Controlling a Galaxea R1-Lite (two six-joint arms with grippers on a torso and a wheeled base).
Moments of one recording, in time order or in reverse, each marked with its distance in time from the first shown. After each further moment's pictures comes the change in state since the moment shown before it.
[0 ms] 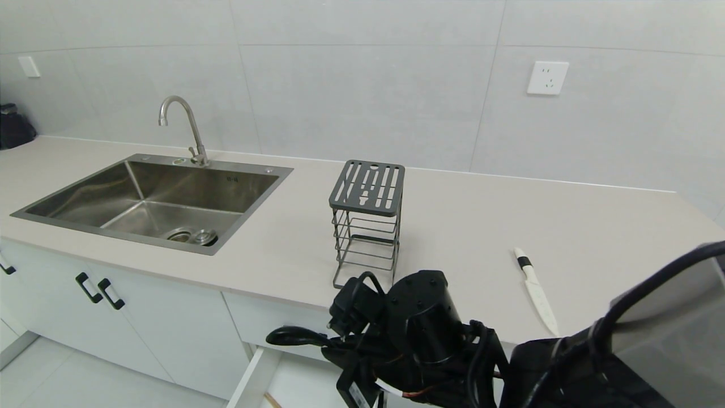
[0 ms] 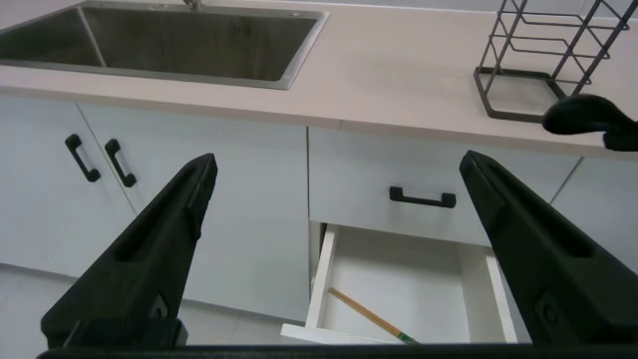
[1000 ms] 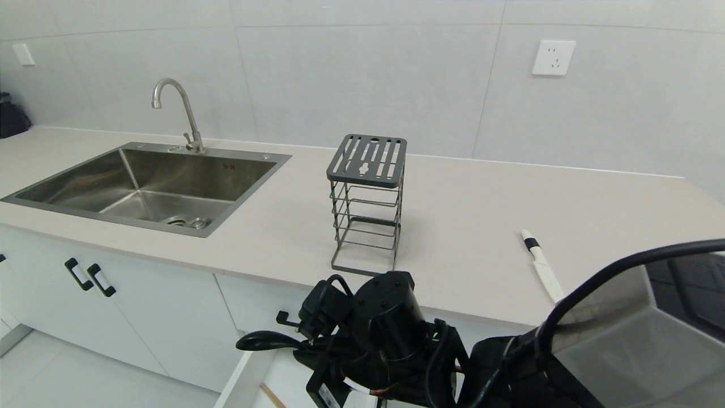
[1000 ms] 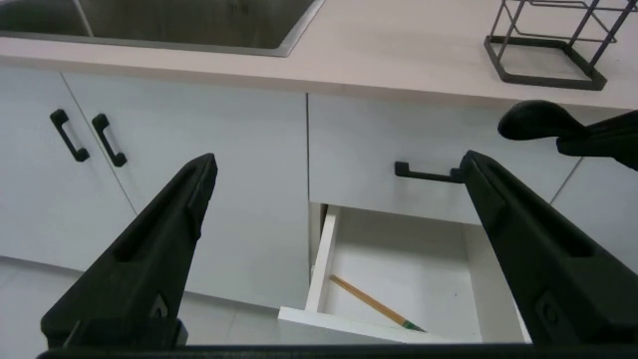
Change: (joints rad) left arm 0.000 0.000 0.000 0.000 0.000 0.000; right arm 0.034 0.090 -0.117 0.005 0.040 -0.011
